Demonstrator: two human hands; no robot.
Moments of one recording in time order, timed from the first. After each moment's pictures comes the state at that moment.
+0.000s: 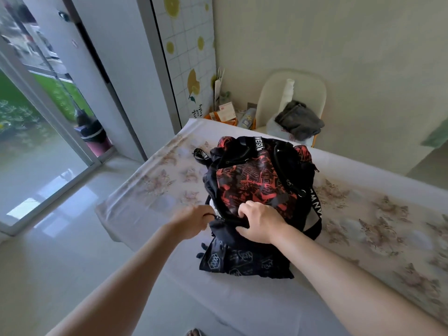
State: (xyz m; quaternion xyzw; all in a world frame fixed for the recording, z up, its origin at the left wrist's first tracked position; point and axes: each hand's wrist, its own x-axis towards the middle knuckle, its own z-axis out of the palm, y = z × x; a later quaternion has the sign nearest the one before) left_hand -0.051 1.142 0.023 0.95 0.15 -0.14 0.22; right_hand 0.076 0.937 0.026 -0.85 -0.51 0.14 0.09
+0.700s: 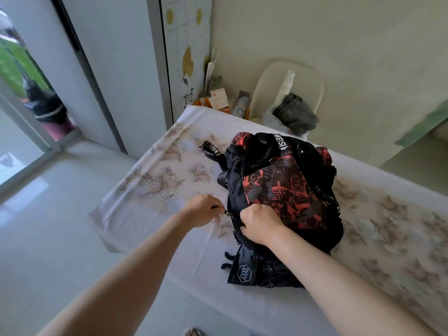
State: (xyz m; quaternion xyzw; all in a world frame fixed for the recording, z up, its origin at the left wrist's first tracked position) left_hand -0.021 1.273 -0.030 0.93 0.10 -0.14 0.33; right_hand 0.031 1.083 0.026 -0.88 -0.43 0.14 -0.12
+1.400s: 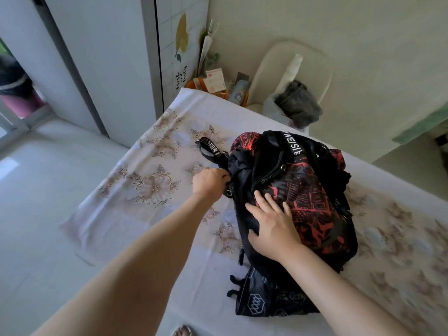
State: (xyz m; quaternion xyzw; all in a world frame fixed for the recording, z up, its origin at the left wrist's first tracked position) left_hand 0.087 1.310 -0.072 0.95 0.20 0.03 0.24; right_hand 0.060 1.096 -0.001 -0.93 -0.34 0.15 -0.02
